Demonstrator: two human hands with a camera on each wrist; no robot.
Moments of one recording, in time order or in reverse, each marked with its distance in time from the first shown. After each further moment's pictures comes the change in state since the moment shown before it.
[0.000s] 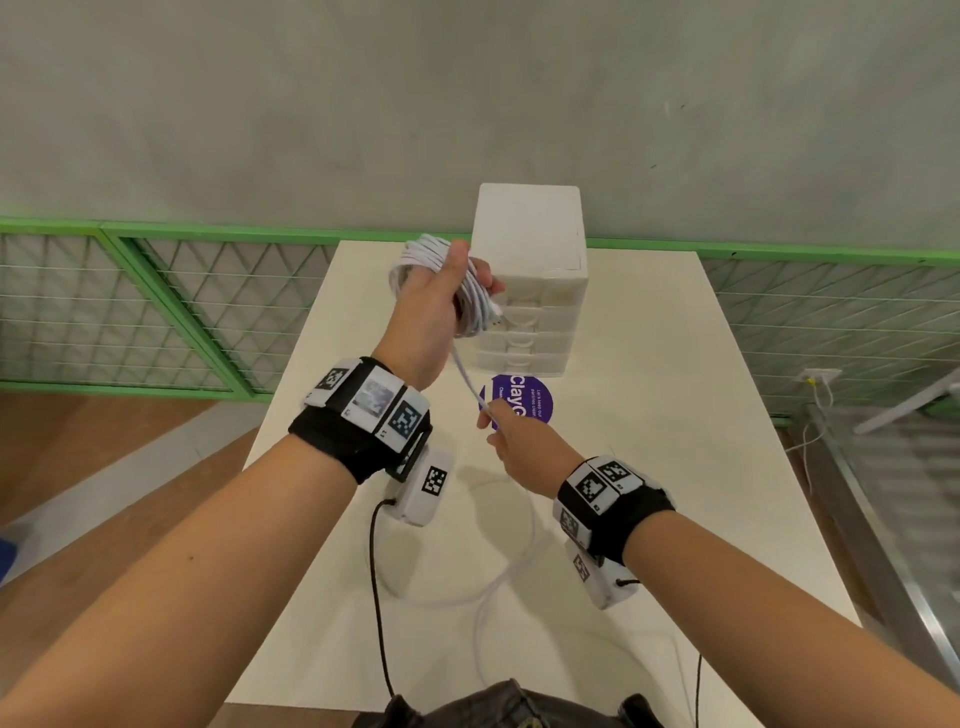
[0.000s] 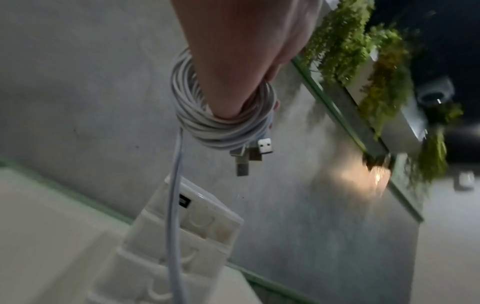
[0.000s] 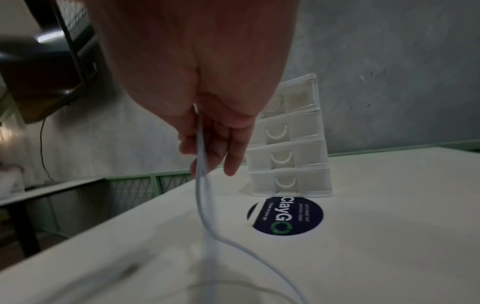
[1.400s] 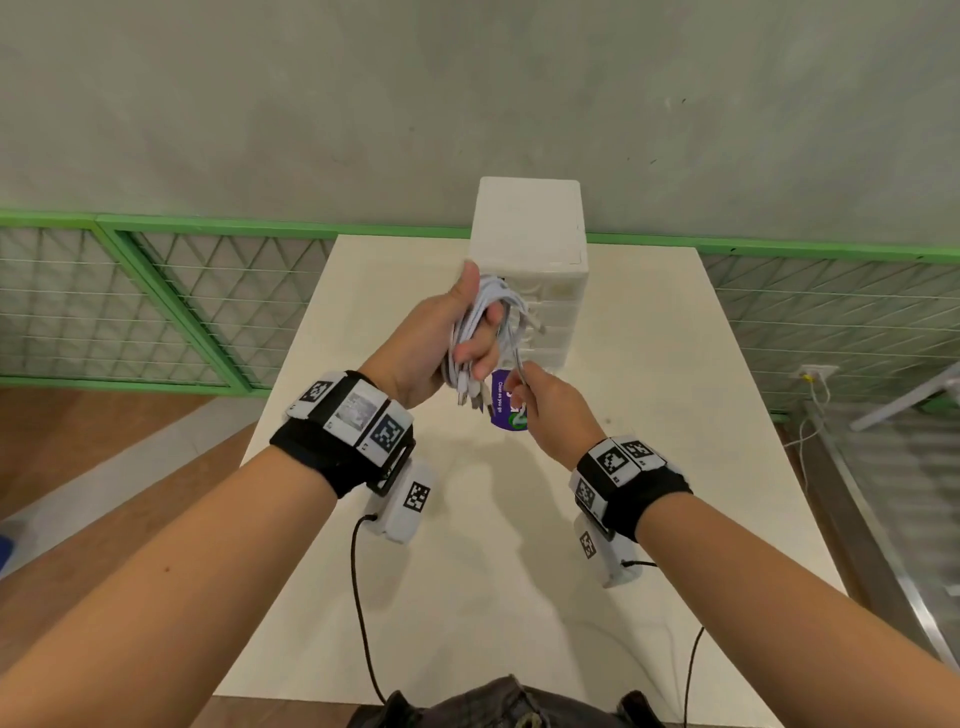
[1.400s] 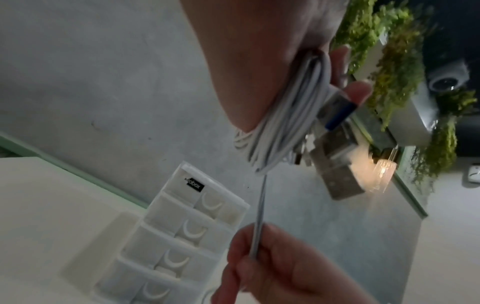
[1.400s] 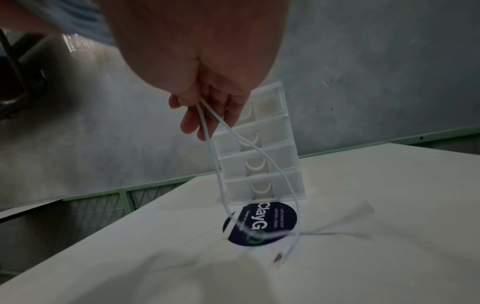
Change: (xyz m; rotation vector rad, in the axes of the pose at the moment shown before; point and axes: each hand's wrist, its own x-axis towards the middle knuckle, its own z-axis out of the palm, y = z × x) left_hand -0.021 -0.004 -0.013 0.068 -0.427 -0.244; right_hand -0.003 0.005 -0.028 0.047 0.312 -0.038
